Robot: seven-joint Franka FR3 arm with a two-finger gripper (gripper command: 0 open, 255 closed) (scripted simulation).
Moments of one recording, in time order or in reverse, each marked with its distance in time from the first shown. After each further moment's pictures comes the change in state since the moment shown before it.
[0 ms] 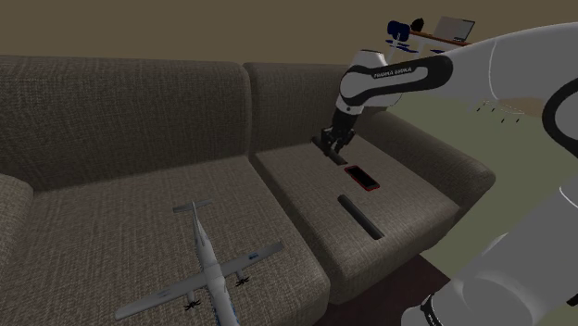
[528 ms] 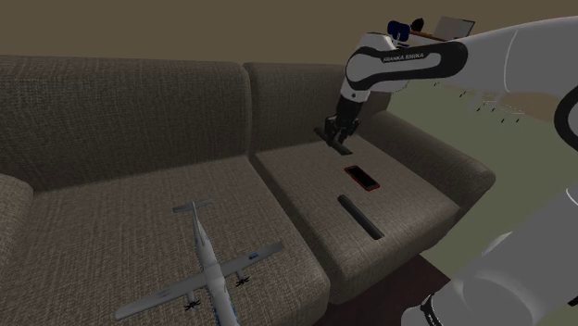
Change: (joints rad) arm -0.001 -0.036 -0.001 0.070 -0.008 -0.105 0.011
